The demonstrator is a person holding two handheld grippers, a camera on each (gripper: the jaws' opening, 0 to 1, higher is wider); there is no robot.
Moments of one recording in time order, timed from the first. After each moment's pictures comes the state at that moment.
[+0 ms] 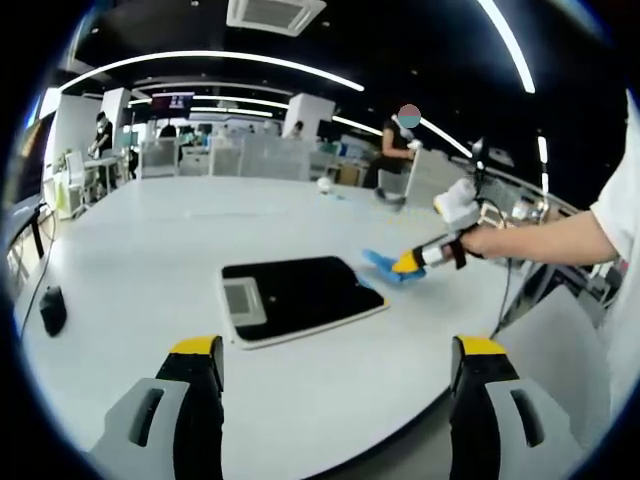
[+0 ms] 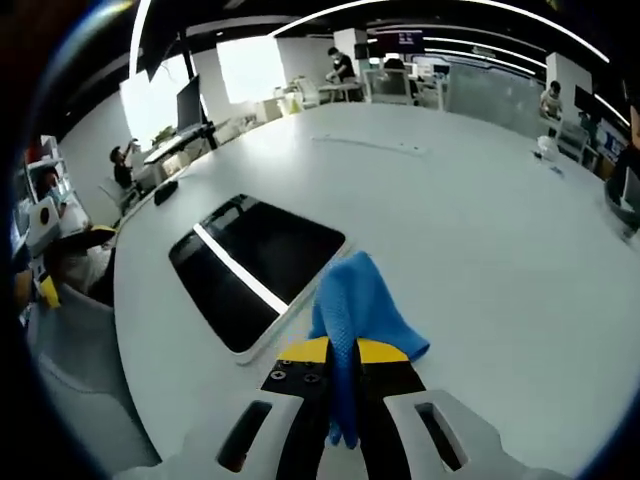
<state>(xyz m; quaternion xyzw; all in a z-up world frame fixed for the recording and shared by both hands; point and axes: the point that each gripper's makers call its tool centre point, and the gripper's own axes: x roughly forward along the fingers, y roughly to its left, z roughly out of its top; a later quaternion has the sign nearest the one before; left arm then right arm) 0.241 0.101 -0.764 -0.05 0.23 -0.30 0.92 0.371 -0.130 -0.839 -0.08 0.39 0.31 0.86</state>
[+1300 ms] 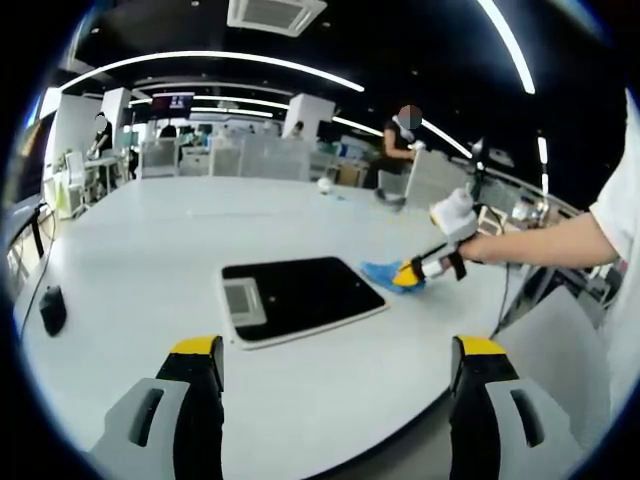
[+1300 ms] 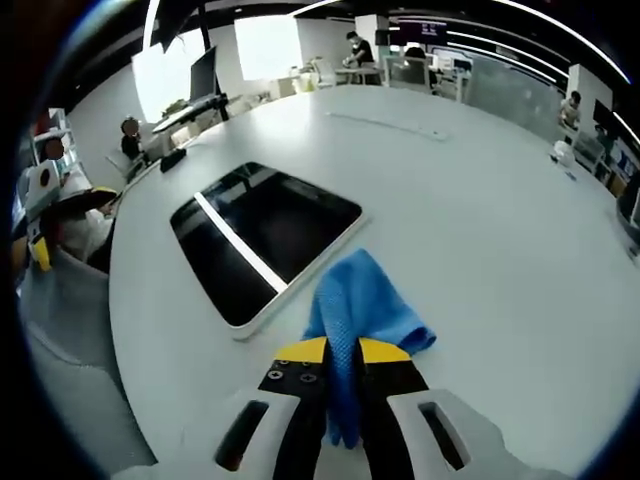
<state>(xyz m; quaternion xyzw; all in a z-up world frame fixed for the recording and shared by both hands) 0.241 0.101 -0.763 -0.05 0.23 -0.30 0.92 0.365 -0.129 -0.854 -0.12 0.40 0.33 0.84</state>
